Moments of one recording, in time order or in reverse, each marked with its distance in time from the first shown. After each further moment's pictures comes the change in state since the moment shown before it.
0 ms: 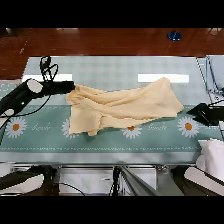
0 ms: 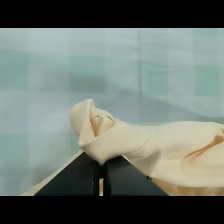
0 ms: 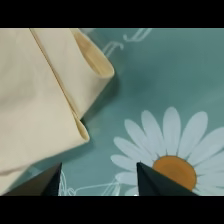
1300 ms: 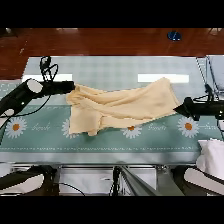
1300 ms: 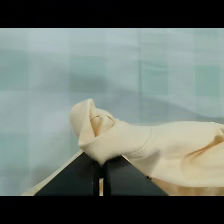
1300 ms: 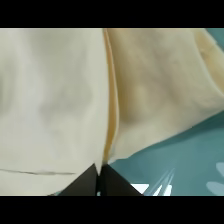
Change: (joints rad) left arm 0.001 0.000 0.000 0.000 0.000 0.000; right arm 0.161 -0.048 -0.027 0.213 -0.018 0.007
